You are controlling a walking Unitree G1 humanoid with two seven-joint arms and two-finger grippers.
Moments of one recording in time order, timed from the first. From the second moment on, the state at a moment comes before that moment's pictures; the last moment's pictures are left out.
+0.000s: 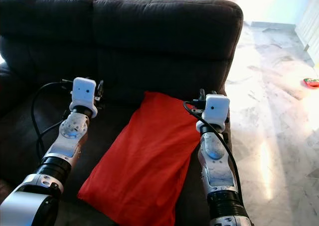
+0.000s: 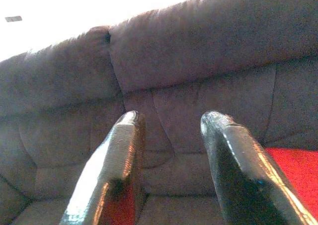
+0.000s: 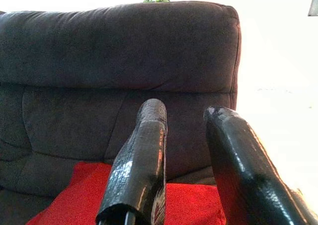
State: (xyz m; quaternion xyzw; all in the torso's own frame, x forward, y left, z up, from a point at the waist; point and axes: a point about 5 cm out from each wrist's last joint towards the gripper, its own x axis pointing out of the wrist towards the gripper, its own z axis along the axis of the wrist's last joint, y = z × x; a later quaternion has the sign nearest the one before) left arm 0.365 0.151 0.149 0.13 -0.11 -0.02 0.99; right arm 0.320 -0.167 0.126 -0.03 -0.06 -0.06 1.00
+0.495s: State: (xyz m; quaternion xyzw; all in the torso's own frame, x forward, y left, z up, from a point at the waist) left arm 0.328 0.166 0.104 0.13 -0.06 -0.01 0.99; right arm 0.296 -0.188 0.093 -0.06 0.00 -0.09 0.99
